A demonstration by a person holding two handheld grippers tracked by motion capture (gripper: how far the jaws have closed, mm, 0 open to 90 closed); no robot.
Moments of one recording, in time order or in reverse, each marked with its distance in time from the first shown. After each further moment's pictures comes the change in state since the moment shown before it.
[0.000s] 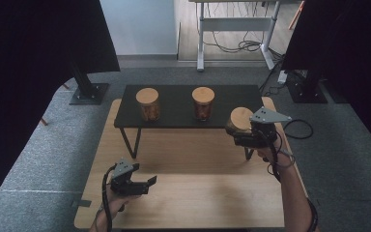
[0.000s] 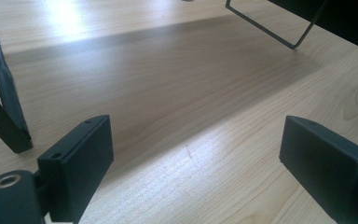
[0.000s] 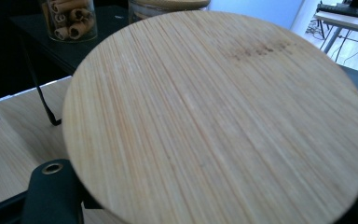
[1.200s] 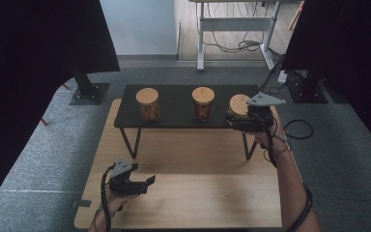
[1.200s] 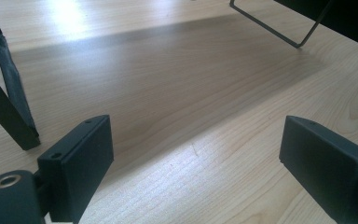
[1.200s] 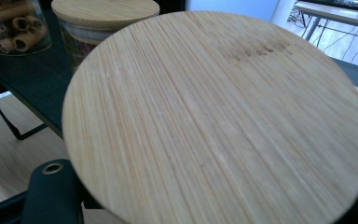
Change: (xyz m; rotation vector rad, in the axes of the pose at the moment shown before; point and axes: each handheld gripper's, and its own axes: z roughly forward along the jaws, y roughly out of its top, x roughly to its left) left arm 0.004 0.000 -0.001 0.006 0.007 0.001; right arm -0.014 0.026 0.028 0.037 -0.069 0.027
